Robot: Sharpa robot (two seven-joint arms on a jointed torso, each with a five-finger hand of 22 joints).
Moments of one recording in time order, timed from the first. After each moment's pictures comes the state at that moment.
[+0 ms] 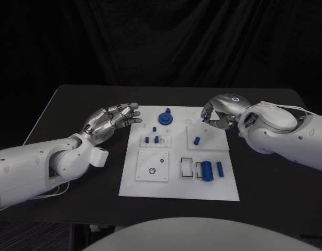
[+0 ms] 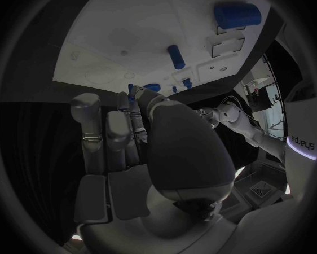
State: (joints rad) left arm 1.09 -0.96 -0.21 1.50 -0.02 0.06 0.68; left_hand 1.55 0.17 -0.08 0.27 0.48 0.66 0.14 0.07 0.12 0.28 0.14 0.57 0.06 0.29 0.23 0.45 0.06 0.12 0.39 0.29 0.07 0.66; right arm 1.29 -0.84 -0.25 1.52 -1.62 -0.38 -0.17; right_hand 1.46 -0.11 0.41 0.09 0.22 1.04 0.12 0.18 0.36 1.07 0.07 0.32 0.21 1.39 -0.01 1.23 1.02 0.13 1.35 0.10 0.82 1.31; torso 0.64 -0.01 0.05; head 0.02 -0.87
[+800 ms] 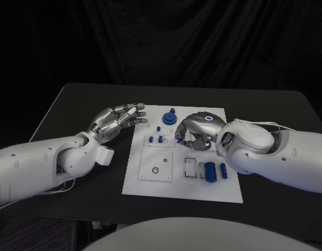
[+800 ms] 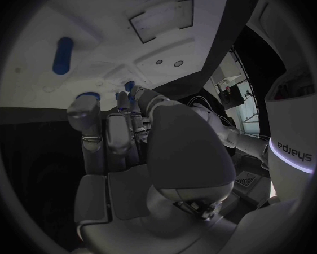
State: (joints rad) left arm 1.09 -0.95 -0.21 1.49 -0.02 0.06 0.68; left_hand 1.55 0.17 -0.08 0.27 0.48 0.66 0.14 0.07 0.12 0.27 0.15 0.57 0.06 0.29 0.23 0.45 0.06 0.12 0.39 0.29 0.07 0.66; right arm 1.24 -0.72 -0.25 1.66 -1.66 -0.34 -0.17; right_hand 1.46 -0.11 0.41 0.09 0.21 1.05 0.12 0.18 0.37 1.09 0.07 0.30 0.20 1.41 -0.01 1.29 1.10 0.13 1.37 0.09 0.90 1.31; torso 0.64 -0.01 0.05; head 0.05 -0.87
